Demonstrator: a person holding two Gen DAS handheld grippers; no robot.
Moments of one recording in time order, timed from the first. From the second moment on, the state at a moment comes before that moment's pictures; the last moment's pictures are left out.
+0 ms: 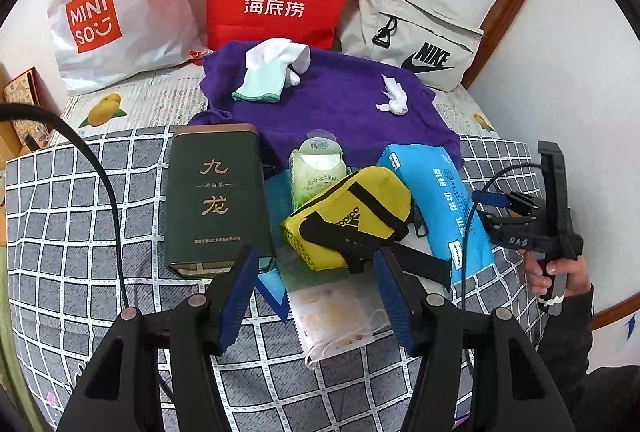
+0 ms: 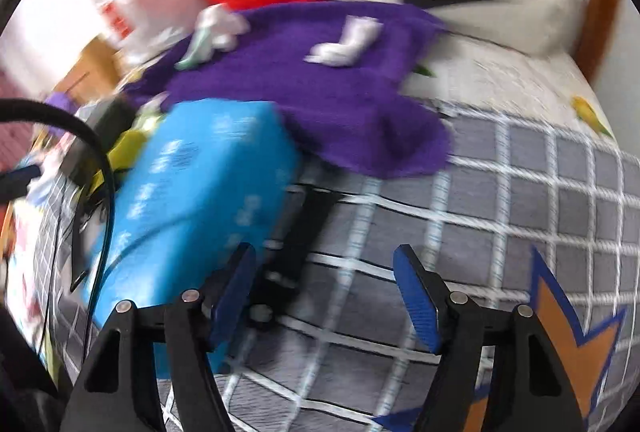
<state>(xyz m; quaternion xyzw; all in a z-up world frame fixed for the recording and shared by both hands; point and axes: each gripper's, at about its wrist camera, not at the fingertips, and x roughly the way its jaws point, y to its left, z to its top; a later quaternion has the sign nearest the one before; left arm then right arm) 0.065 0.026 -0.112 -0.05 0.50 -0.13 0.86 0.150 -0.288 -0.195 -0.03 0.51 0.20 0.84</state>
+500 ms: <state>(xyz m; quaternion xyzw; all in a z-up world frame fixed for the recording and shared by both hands) 0.062 0.037 -0.116 -0.06 0.50 -0.12 0.85 0.163 -0.285 -0.207 -0.06 0.50 0.23 0.83</state>
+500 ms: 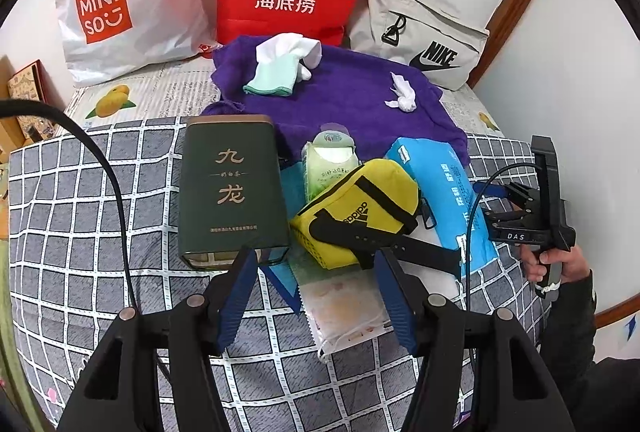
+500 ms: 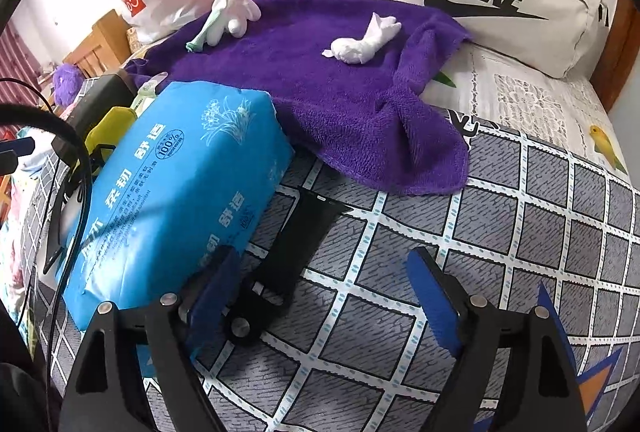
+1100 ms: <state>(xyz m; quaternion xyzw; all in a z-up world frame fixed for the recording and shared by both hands) 0.056 0.038 -0.114 -0.05 0.50 -0.12 0.86 0.163 -0.277 -0.203 -0.13 0.50 0.23 0.83</state>
